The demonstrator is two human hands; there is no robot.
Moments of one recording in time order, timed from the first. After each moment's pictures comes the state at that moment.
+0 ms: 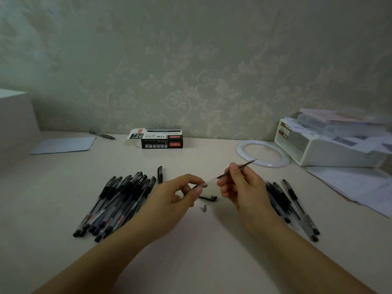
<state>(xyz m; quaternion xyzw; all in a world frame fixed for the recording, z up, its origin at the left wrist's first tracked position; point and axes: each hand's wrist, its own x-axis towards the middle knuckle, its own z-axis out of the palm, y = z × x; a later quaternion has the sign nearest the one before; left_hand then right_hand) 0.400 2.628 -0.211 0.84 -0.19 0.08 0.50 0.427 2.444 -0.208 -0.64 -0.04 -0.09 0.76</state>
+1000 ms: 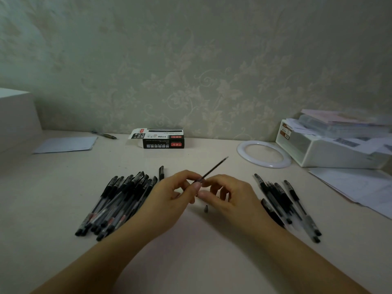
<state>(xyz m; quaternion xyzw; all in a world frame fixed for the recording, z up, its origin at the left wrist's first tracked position) 0.405 2.630 -0.210 0.81 -0.19 0.09 0.55 0.413 2.444 -0.207 -0.87 -0.22 -0.11 0.43</state>
